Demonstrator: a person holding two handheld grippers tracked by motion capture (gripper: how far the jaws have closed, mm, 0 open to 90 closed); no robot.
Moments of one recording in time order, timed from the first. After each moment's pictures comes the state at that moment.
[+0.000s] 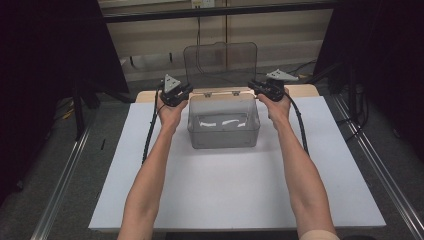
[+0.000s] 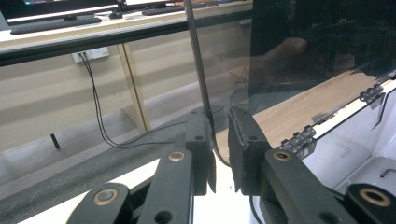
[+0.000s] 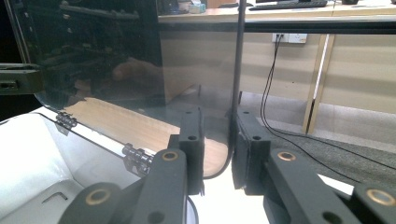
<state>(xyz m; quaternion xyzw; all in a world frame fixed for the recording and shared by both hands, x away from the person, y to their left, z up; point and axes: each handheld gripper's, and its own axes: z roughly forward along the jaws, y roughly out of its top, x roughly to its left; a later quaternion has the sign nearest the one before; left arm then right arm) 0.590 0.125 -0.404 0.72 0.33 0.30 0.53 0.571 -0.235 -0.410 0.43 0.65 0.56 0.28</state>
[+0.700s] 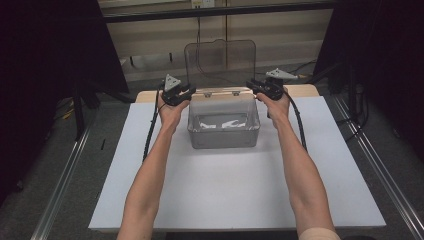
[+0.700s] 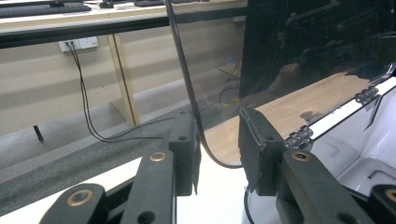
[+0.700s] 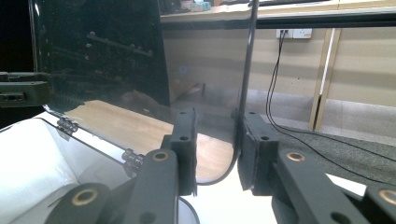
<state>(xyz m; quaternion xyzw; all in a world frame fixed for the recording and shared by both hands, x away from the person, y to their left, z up) 0.595 0.123 -0.407 0.72 0.34 0.27 0.54 0.576 -0.234 -0.410 0.44 0.65 0.56 0.26</state>
